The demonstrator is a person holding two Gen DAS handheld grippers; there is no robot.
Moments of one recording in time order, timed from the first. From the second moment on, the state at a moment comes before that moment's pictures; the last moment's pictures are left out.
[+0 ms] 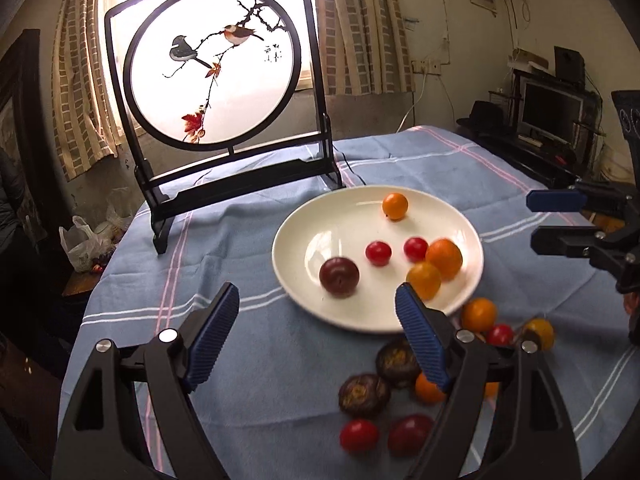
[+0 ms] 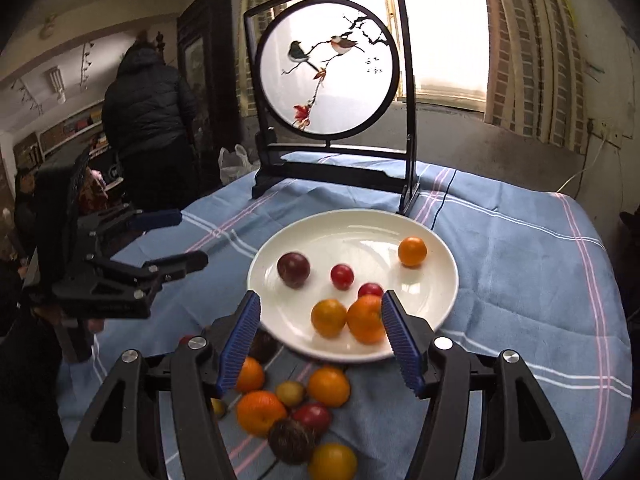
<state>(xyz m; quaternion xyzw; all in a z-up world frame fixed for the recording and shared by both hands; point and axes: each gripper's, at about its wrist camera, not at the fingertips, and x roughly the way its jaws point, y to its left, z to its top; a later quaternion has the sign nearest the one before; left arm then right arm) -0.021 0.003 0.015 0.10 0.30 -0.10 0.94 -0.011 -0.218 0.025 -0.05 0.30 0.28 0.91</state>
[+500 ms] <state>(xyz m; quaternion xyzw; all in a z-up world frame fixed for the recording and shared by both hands) -0.085 0.050 -0.011 0.09 0.36 -0.09 0.93 -0.079 -0.106 -0.069 -0.23 0.41 0.33 0.82</state>
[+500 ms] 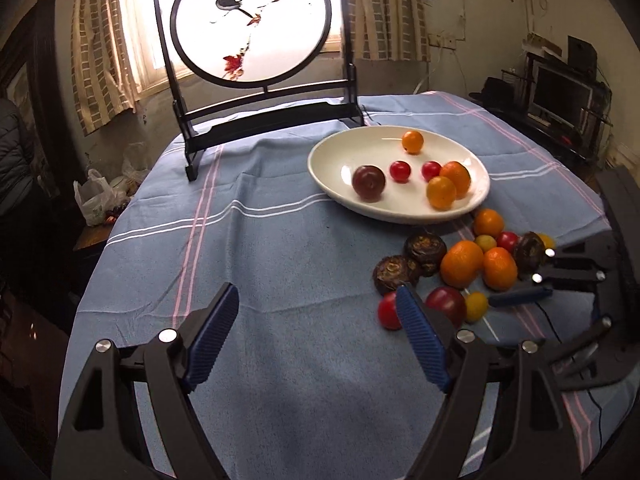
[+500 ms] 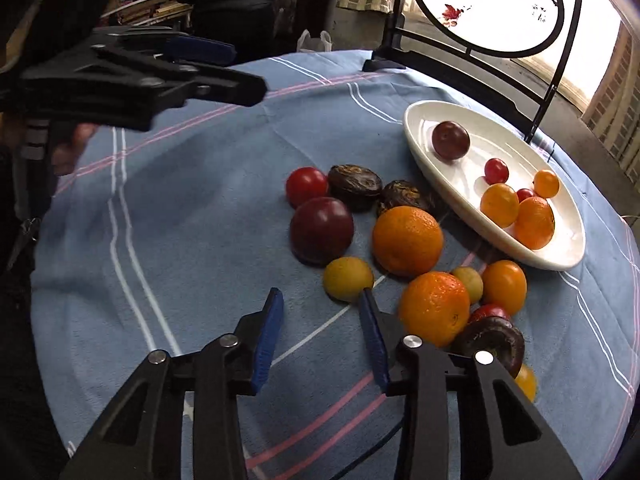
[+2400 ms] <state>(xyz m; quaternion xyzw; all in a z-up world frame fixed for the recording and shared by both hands) -0.063 -0.027 0.005 0.12 0.33 -0.19 0.92 -0.069 -0.186 -0.019 -0.12 0.36 0.32 0.87</state>
